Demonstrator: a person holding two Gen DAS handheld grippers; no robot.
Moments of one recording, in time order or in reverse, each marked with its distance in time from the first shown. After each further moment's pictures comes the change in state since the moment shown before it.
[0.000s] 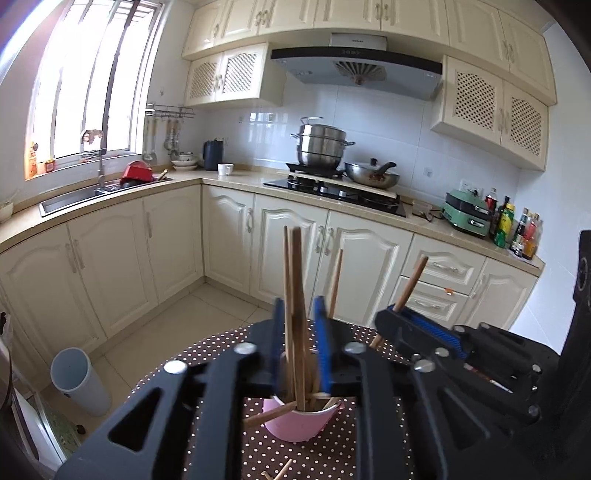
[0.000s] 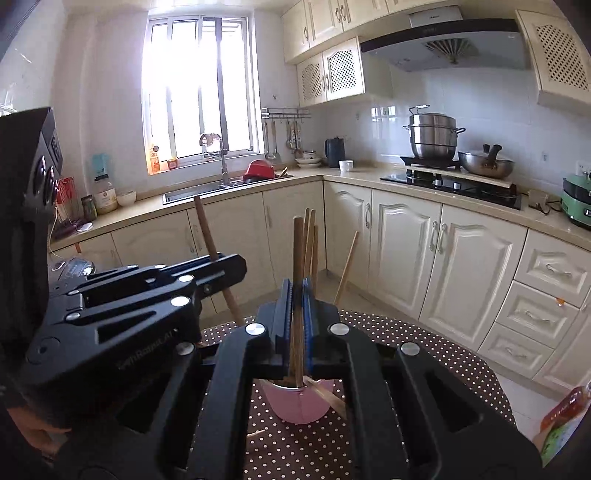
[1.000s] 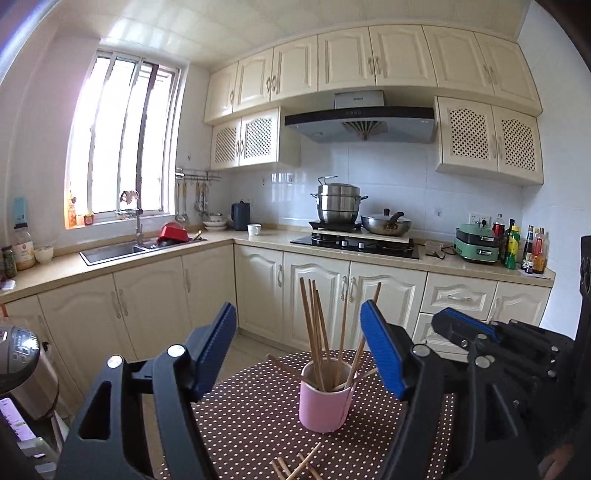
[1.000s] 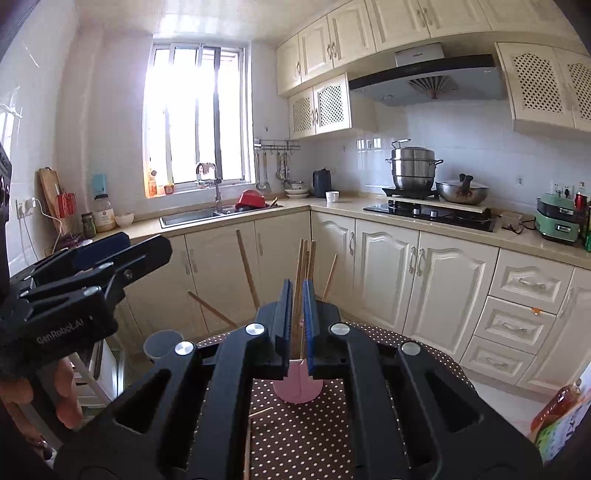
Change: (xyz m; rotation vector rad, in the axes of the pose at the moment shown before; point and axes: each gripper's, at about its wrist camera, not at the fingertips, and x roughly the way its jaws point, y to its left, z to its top) left arm -0.146 -0.015 -0.014 0.078 -0.234 0.121; right arm -0.102 0.020 -0.007 -0.006 -0.123 -0.056
